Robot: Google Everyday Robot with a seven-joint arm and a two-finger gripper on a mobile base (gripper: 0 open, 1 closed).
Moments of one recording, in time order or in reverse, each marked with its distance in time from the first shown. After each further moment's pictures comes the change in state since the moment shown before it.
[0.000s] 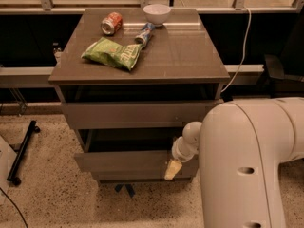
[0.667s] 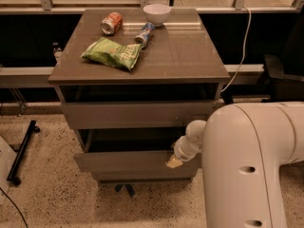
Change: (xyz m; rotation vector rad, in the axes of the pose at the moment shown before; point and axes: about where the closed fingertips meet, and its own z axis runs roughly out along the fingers) arm 0.011 -0.002 0.005 -0.040 -0.009 0.018
